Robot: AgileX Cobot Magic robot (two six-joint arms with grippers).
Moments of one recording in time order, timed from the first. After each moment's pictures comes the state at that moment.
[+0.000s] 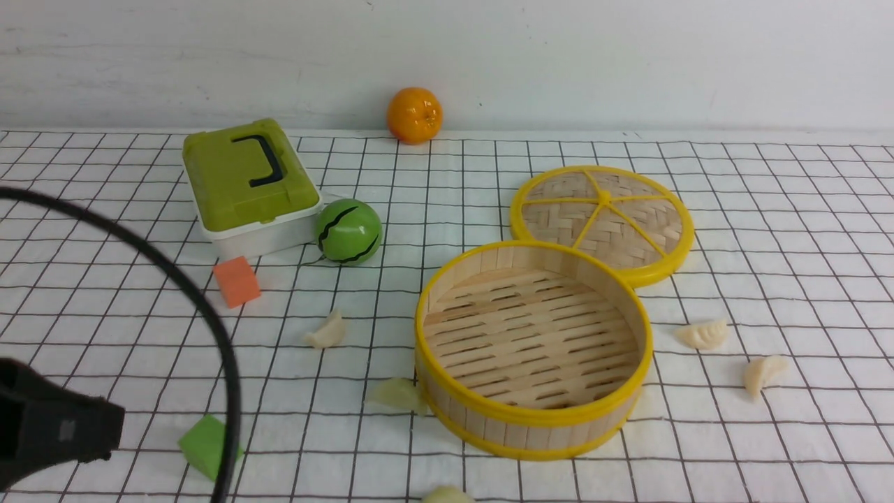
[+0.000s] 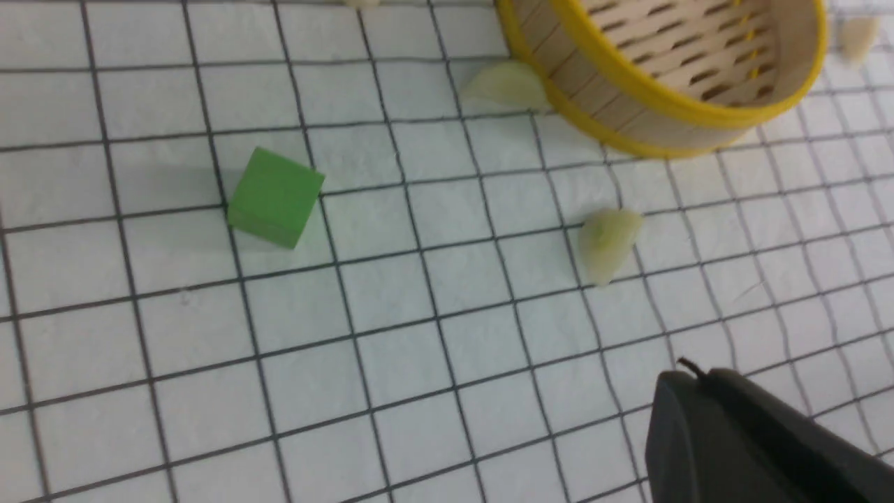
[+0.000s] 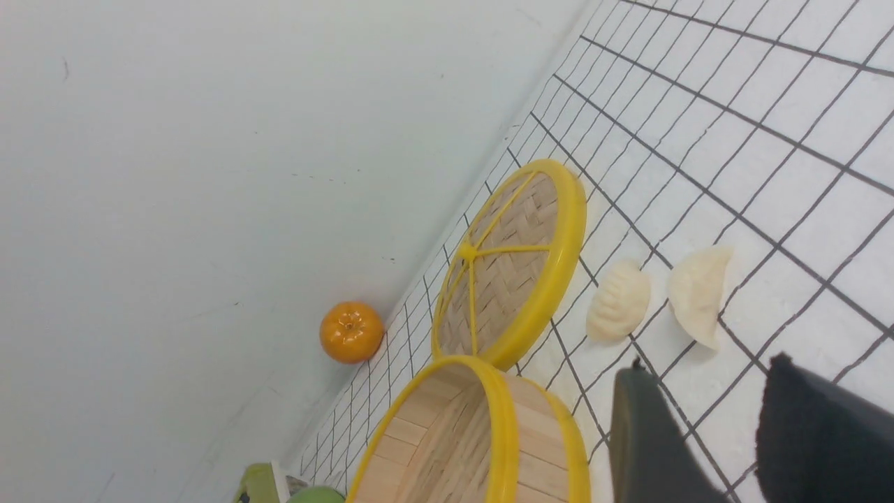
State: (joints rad) right arm -0.08 -0.01 0.03 0.42 0.18 0.64; left arm -0.09 0.83 -0.89 -0.41 1.09 0.12
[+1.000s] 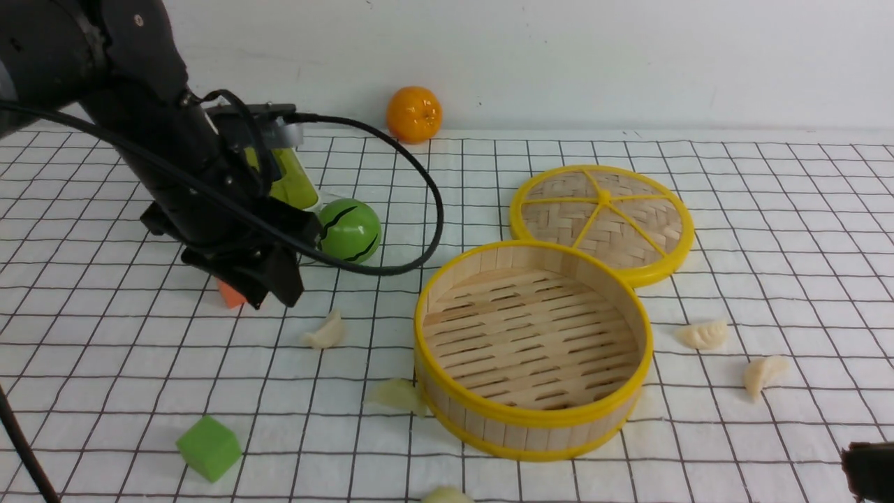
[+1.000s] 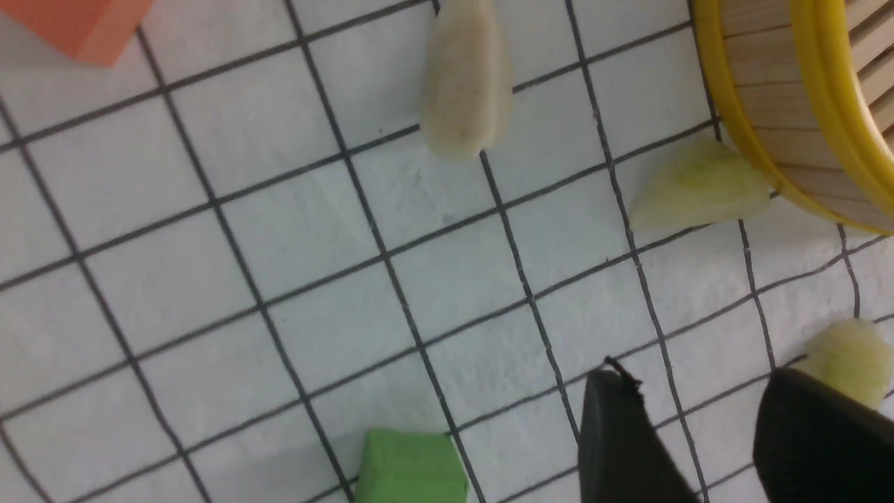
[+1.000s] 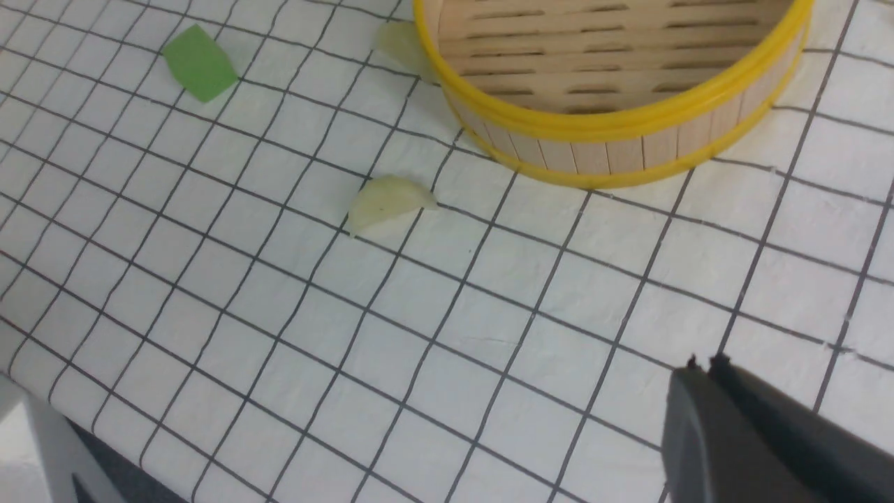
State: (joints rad) right arm 0.07 0.68 -0.70 0.61 0.99 -0.38; left arm -0.22 1.80 -1.58 -0.25 1.19 0.20
